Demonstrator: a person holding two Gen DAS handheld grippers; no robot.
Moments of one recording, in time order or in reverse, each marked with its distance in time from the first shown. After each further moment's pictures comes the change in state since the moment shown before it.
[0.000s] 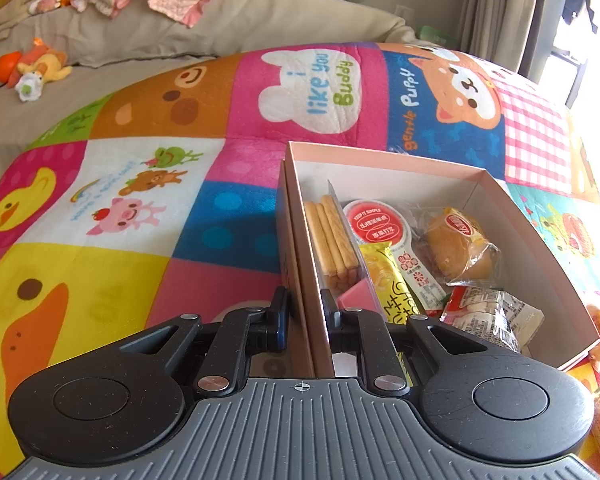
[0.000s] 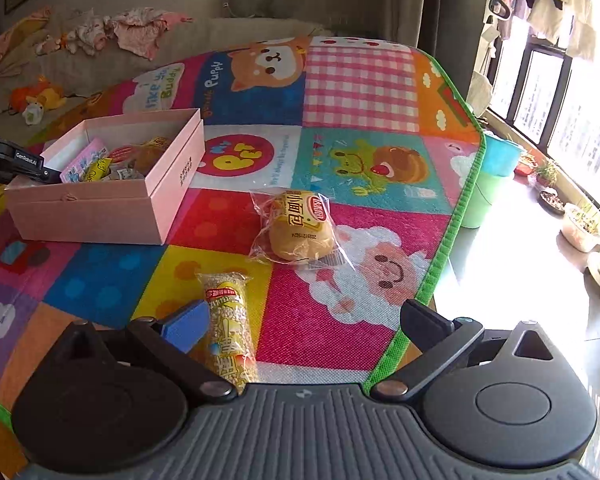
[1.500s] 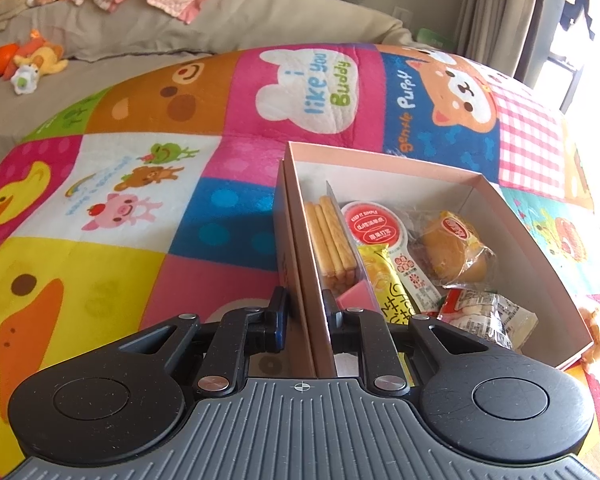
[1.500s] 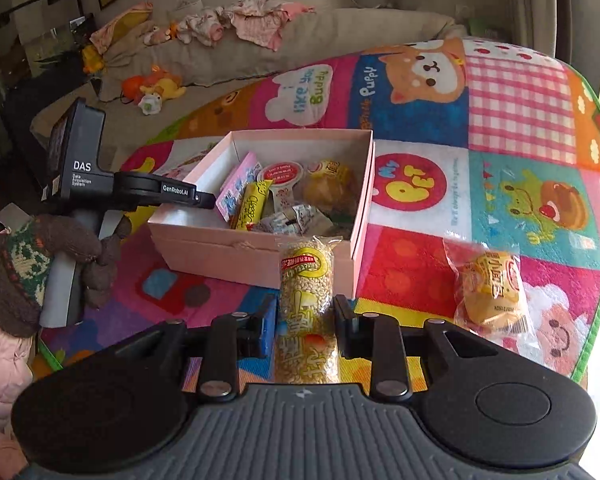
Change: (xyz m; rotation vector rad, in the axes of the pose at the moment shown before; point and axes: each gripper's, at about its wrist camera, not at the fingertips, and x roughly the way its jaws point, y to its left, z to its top) left arm -0.001 0.003 0.000 -0.016 0.007 -0.027; right arm 0.007 0.079 0.072 -0.080 0.055 0.364
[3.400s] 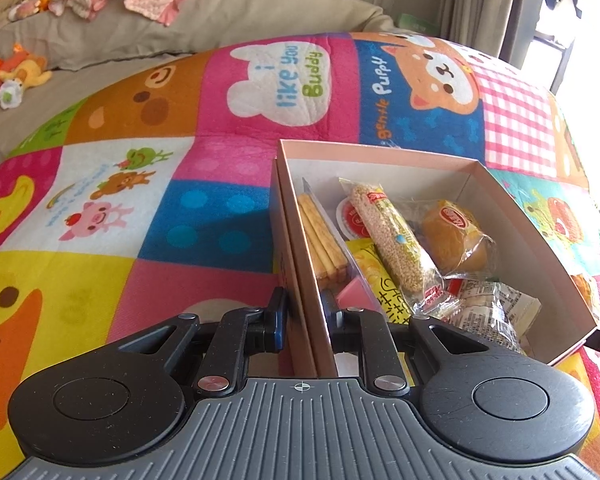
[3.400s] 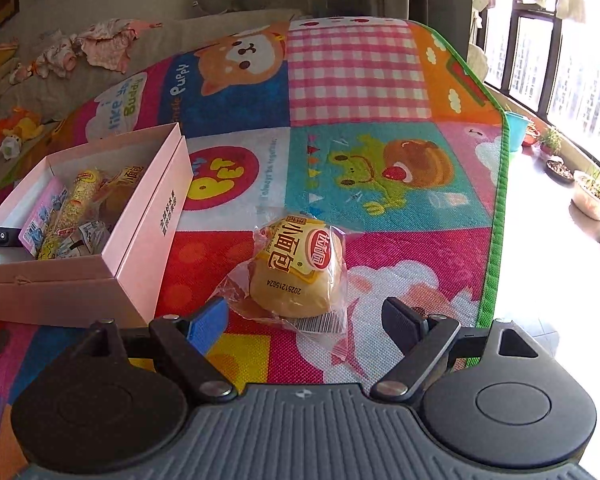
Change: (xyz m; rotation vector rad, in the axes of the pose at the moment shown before) left arm 0.005 -0.024 0.001 0.059 0.022 -0.001; right arm 0.042 -0.108 -0.029 0.197 -0.046 -0.363
